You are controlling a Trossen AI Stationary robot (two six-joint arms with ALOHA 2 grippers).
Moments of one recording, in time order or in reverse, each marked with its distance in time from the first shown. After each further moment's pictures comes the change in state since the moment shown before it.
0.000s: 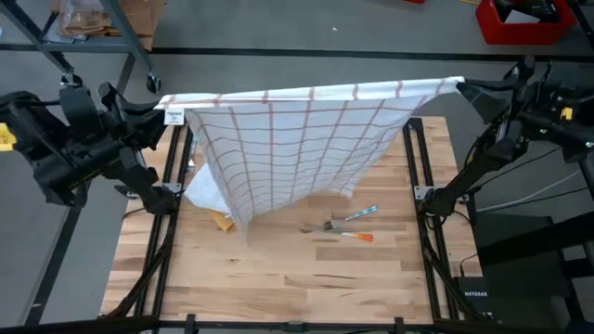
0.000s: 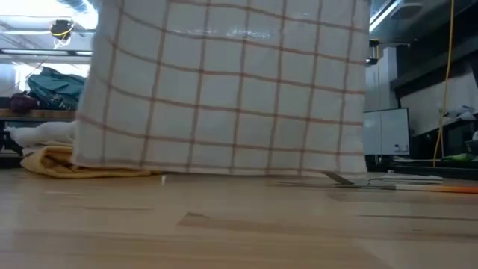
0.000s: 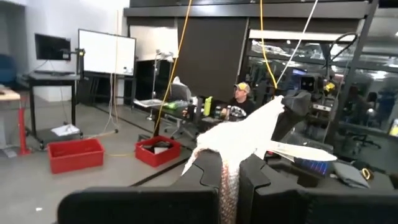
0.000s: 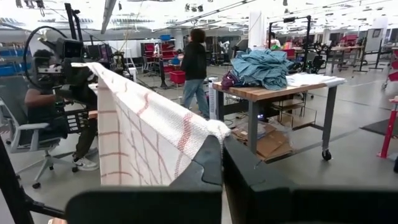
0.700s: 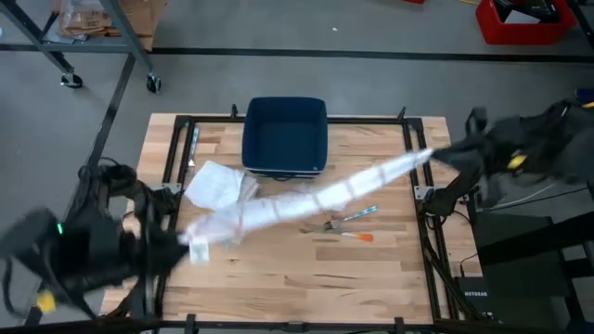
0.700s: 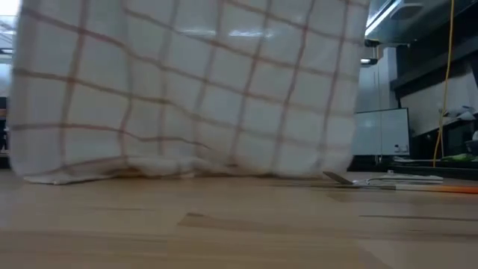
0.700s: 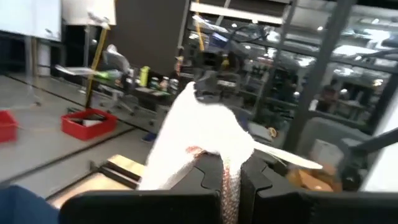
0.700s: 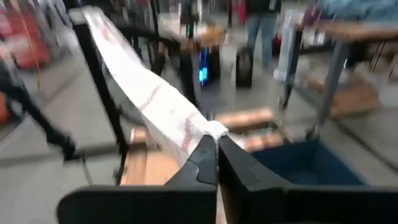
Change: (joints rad) left arm -0.216 0.232 -0.024 -0.201 -0.011 -0.544; right arm 0.001 0.078 0.002 -0.748 -0.392 0.808
